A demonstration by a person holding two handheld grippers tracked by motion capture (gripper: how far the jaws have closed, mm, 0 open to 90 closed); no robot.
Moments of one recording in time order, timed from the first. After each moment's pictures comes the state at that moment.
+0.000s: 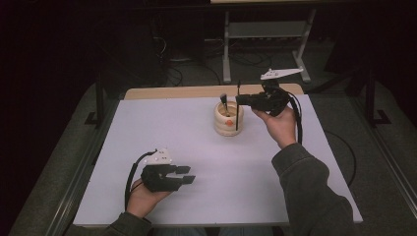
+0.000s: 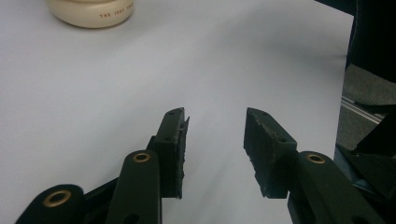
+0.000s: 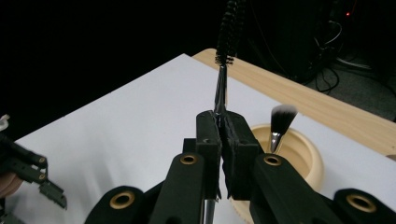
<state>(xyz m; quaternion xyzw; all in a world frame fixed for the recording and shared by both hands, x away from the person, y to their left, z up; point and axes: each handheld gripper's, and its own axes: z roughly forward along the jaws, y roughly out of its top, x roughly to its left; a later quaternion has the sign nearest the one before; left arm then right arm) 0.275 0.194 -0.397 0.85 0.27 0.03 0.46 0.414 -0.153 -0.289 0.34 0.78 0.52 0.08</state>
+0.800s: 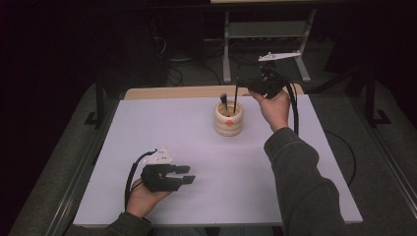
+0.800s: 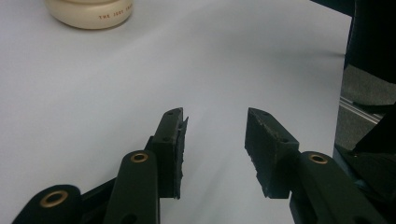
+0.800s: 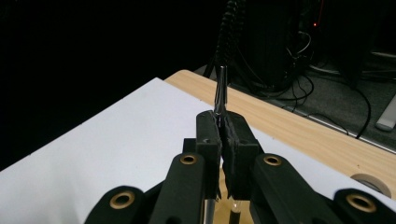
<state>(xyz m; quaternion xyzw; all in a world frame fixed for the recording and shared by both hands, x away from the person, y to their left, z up) 0.276 0.195 -0.397 0.85 0.26 0.03 0.46 0.454 -0.149 -0.274 0.38 0.75 0.53 0.10</state>
